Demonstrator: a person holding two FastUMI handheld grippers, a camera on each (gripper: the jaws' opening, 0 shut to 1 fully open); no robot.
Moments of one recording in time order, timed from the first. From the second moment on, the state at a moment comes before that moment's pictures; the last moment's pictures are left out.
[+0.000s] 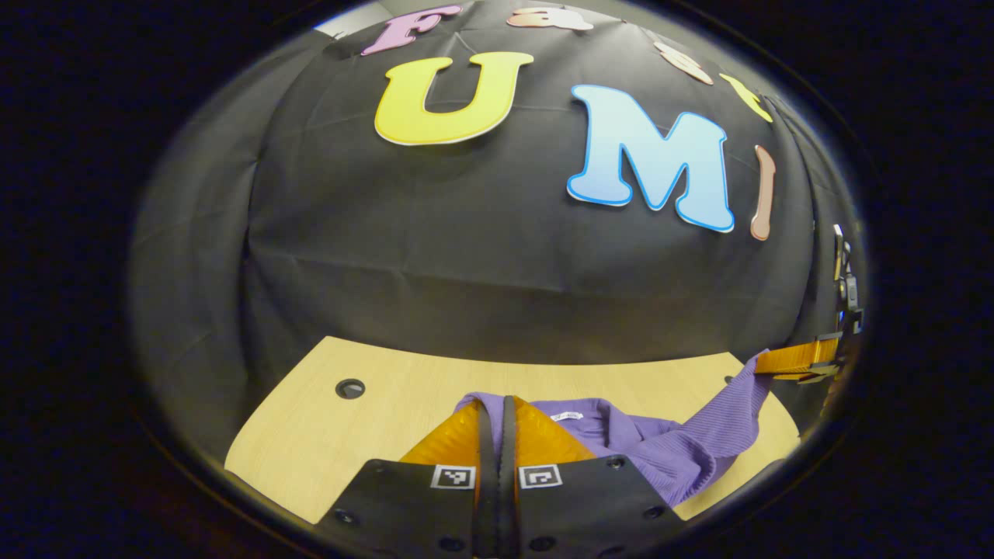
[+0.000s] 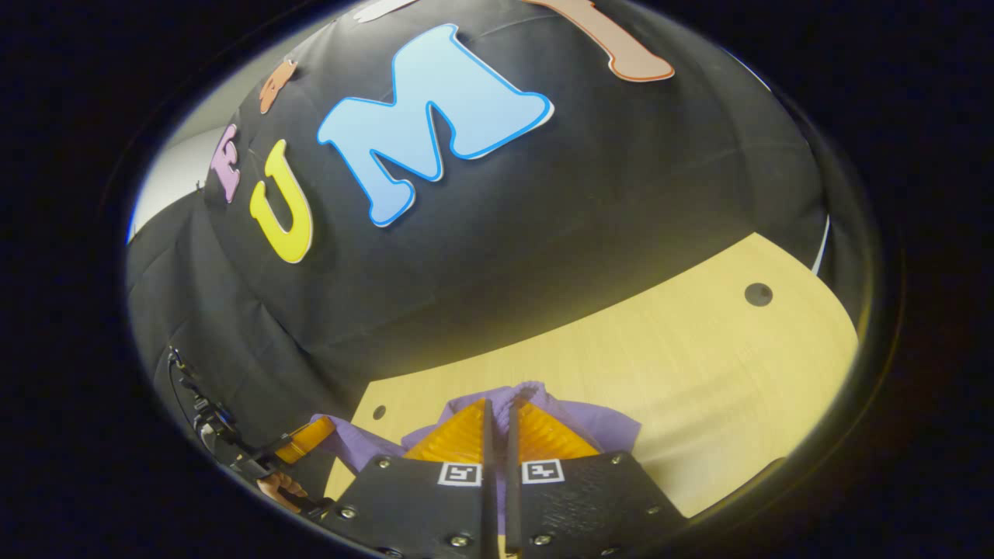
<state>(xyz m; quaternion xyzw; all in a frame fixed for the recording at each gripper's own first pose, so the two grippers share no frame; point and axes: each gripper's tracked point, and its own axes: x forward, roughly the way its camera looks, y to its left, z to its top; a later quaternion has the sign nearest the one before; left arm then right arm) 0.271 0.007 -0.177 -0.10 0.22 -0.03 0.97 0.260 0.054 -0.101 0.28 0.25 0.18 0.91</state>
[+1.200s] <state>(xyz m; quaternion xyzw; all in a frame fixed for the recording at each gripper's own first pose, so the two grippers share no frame) 0.347 0.031 -0.289 -0.07 0.27 0.04 0.96 0.346 0.055 -0.187 0.04 0.24 0.12 0.96</state>
